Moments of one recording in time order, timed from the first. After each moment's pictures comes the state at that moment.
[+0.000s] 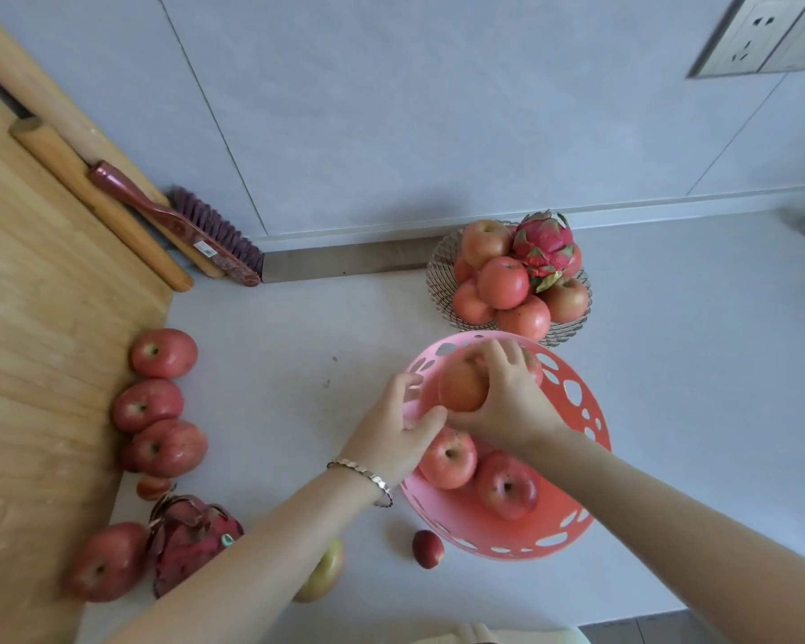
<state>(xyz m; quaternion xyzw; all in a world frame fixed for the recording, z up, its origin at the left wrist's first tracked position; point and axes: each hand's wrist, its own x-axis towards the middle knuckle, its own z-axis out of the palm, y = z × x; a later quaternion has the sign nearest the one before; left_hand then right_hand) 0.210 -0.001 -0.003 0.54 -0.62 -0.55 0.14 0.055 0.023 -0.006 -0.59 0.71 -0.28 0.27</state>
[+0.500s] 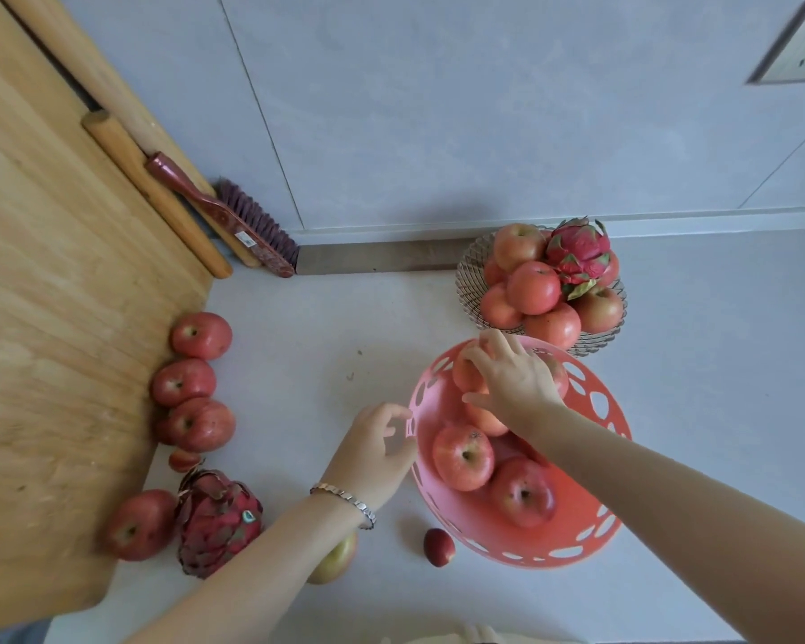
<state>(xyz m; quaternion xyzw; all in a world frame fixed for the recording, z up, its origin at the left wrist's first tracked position) 0.245 0.015 -0.021 0.57 -0.66 -0.47 0.16 0.043 -0.014 -0.041 -0.73 0.68 -0.05 0.07</state>
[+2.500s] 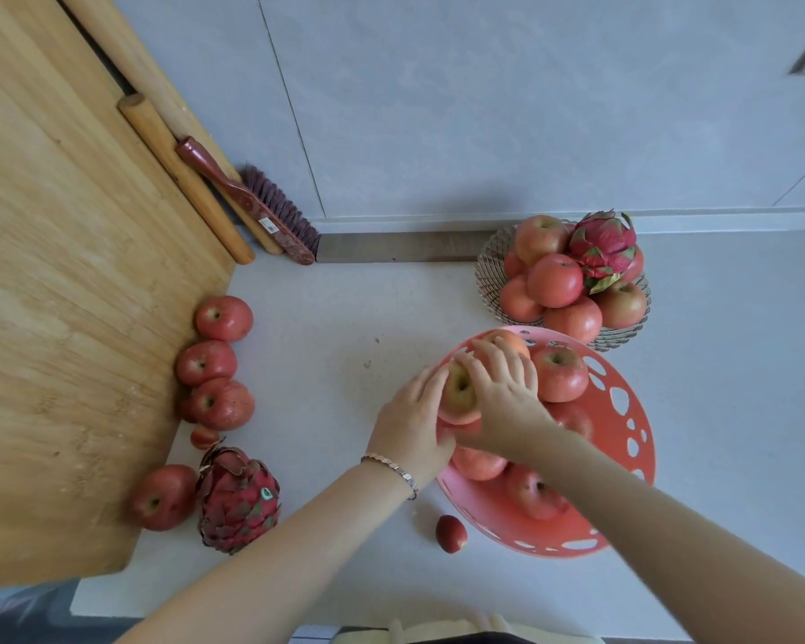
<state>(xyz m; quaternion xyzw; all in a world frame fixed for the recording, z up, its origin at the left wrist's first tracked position) 0.221 0.009 -0.039 0.53 -0.79 -0.29 0.12 0.076 0.009 -0.055 -0.72 0.67 -0.11 0.14</state>
